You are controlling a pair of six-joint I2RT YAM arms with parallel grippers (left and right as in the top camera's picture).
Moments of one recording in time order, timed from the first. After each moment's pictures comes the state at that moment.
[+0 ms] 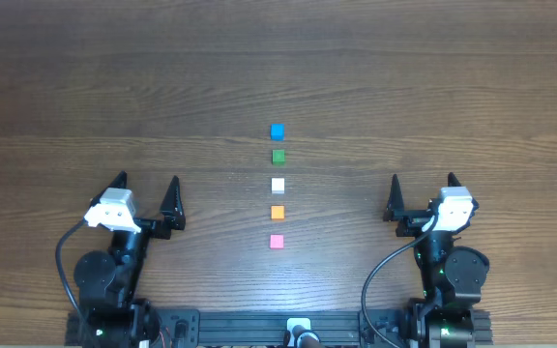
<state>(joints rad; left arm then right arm) 0.01 0.01 0.01 -0.06 0.16 -0.18 -0.07 0.01 0.01 -0.07 -0.10 0.02</state>
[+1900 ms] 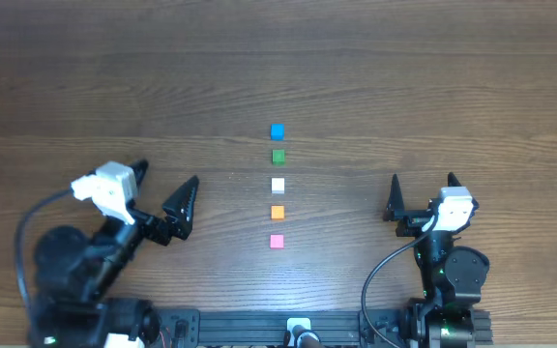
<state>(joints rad) -0.11 0.40 0.63 -0.47 0.37 -0.27 -0.07 0.01 0.01 -0.07 -0.10 0.02</state>
